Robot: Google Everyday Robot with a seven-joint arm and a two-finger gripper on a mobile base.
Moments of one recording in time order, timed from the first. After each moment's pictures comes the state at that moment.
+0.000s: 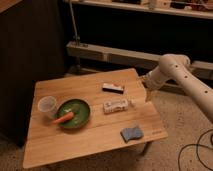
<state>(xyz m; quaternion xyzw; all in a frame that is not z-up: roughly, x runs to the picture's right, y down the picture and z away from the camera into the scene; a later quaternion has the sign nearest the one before) 0.215 -0.003 0.823 -0.20 -0.16 -0.11 0.96</state>
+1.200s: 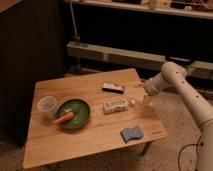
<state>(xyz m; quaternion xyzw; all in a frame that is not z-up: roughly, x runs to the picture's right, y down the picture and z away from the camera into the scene) 0.219 0.054 0.875 -0.25 -0.32 0.04 0.91</state>
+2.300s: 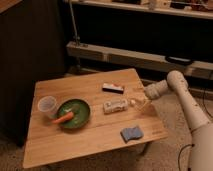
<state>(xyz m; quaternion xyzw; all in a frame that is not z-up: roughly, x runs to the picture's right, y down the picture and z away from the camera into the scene) 0.197 0.069 0.904 -0.25 -0.41 0.08 0.87</state>
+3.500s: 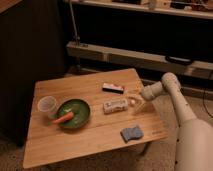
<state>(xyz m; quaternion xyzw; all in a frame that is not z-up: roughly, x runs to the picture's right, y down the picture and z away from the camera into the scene) 0.181 0.082 0.924 -0.28 -0.43 0.08 0.86</state>
